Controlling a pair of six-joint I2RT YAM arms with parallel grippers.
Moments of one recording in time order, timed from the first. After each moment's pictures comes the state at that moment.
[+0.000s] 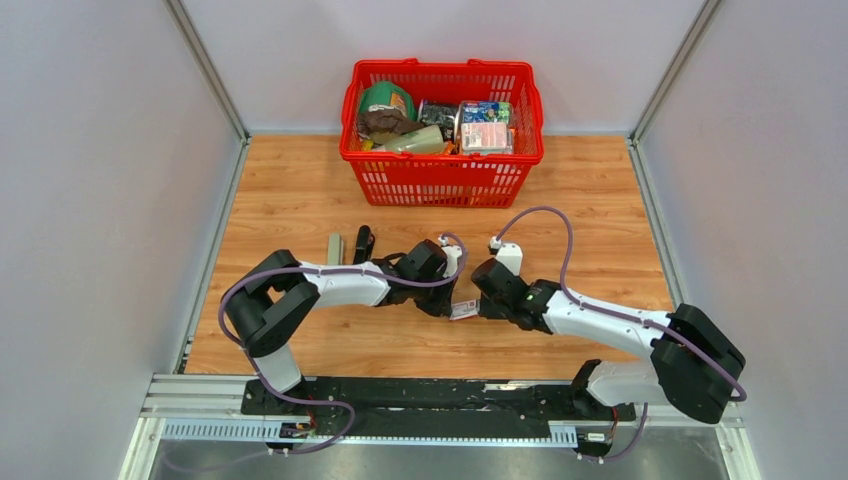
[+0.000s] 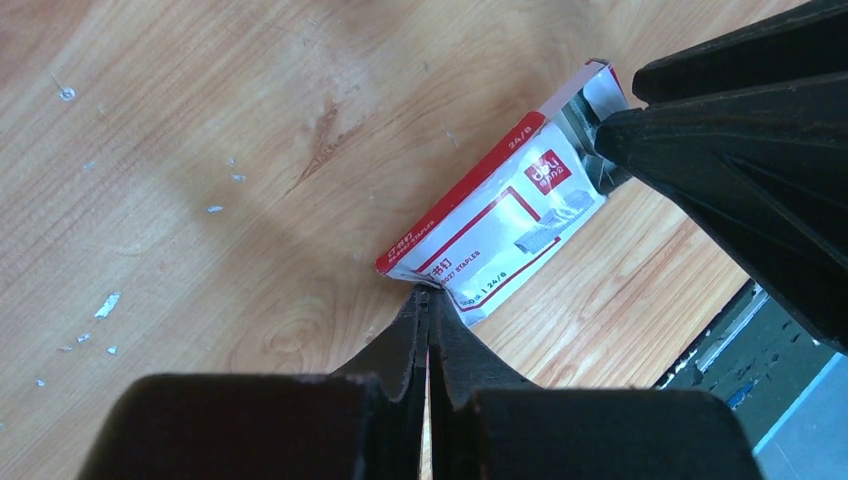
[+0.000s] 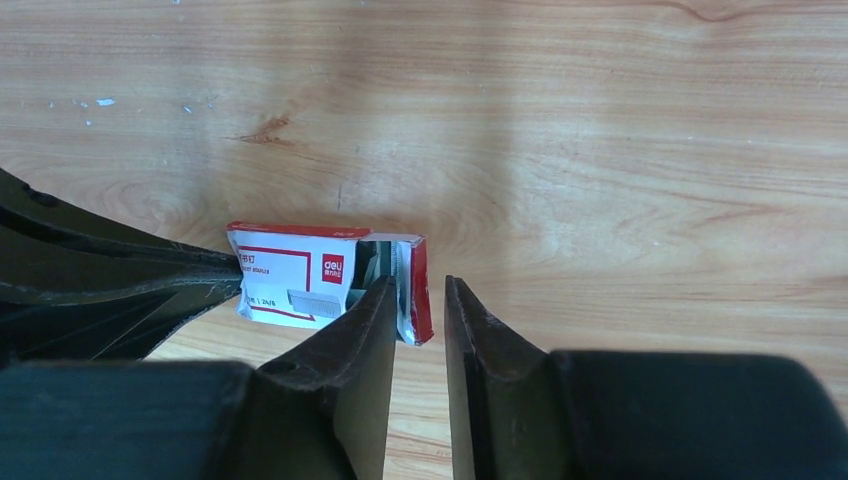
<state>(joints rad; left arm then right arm) -0.92 1.72 0.88 -0.07 0.23 -0.39 0.89 1.27 0.63 -0.37 0.35 0.80</state>
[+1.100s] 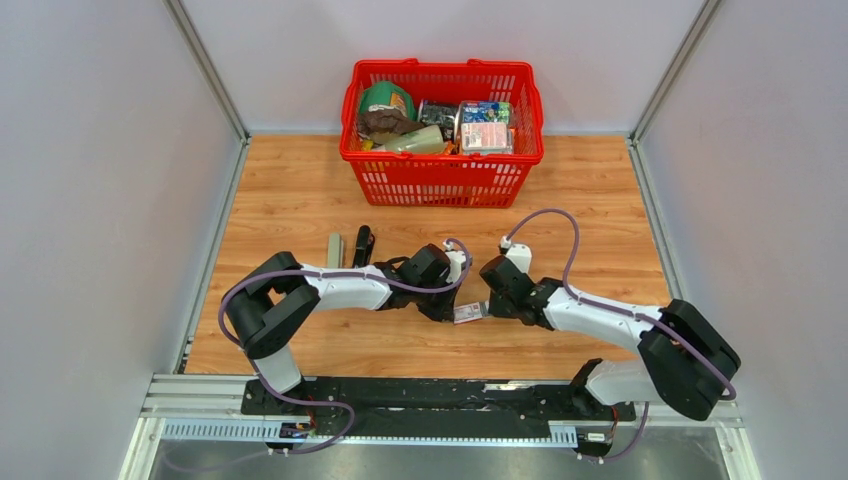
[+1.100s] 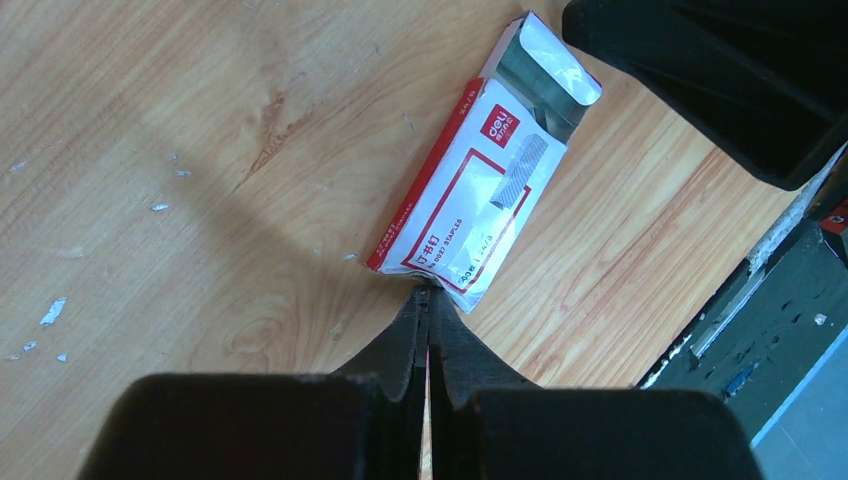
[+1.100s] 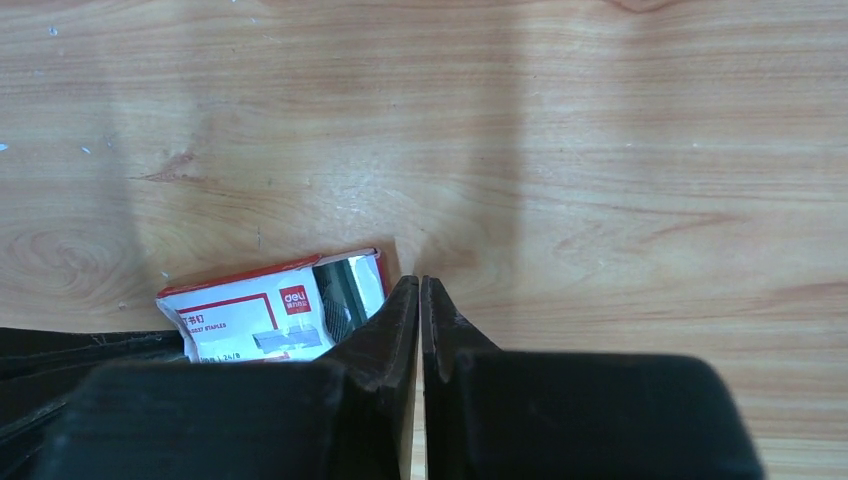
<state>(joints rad) -0.96 1.71 0.87 -0.06 0.23 -0.38 0.80 1.30 0.58 -0.32 0.32 0.79</state>
